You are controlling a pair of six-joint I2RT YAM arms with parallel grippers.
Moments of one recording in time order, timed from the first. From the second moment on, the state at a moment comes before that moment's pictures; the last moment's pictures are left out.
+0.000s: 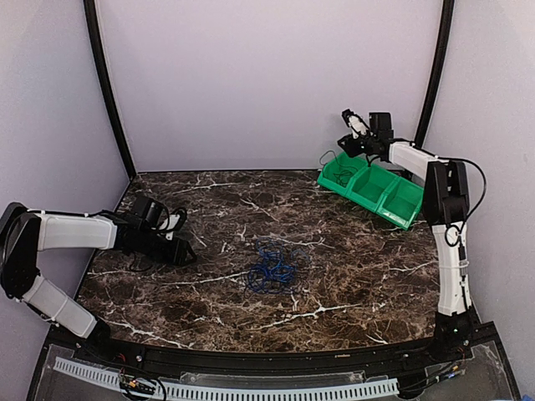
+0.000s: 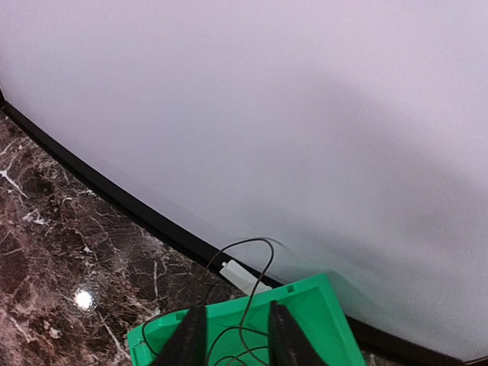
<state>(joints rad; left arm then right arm) -0.38 1.43 0.69 -0.25 0.27 -0.22 0.17 2.39 2.12 -0.15 -0.32 -0.25</state>
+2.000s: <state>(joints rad) -0.42 1.50 0.70 -0.28 0.26 -0.22 0.12 2.40 2.21 -0.13 -0.43 -0.19</state>
